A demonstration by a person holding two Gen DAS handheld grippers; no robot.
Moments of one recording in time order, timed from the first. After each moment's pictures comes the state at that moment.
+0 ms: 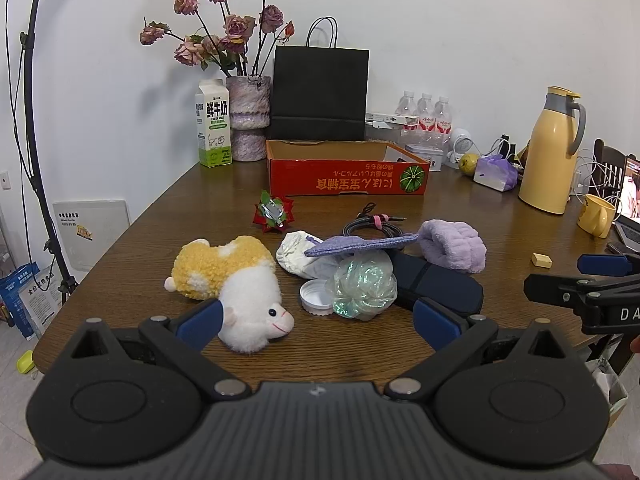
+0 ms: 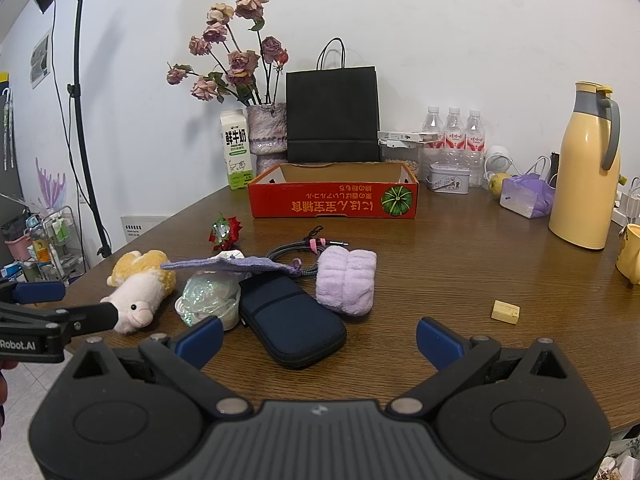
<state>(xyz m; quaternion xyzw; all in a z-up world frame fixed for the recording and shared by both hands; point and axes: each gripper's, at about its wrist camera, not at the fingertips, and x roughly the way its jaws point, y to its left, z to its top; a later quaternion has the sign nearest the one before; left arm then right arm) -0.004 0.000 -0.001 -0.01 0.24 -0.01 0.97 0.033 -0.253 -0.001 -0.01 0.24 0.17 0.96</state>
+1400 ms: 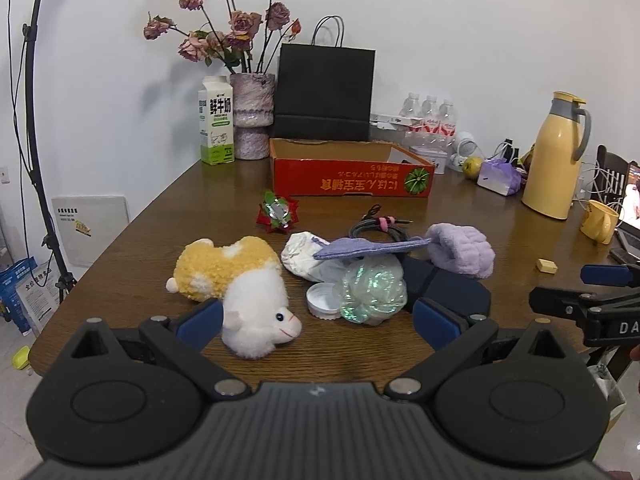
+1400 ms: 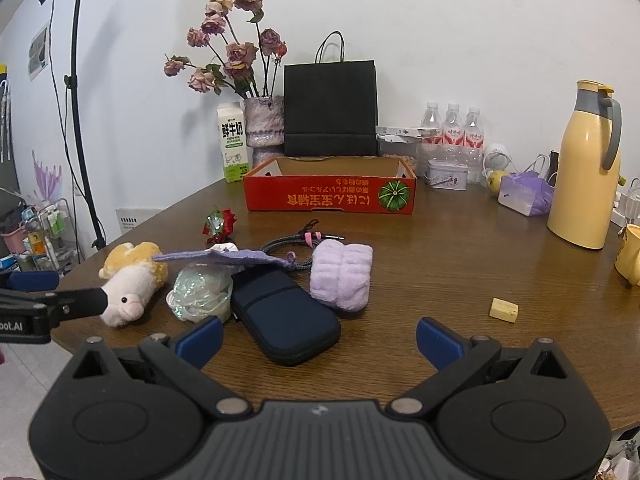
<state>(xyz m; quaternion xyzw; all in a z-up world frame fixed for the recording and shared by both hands) 0.005 0.011 -0.004 -0.02 0.24 -0.01 0.97 0.042 -0.253 -0.009 -0.02 0.24 0.16 0.96</state>
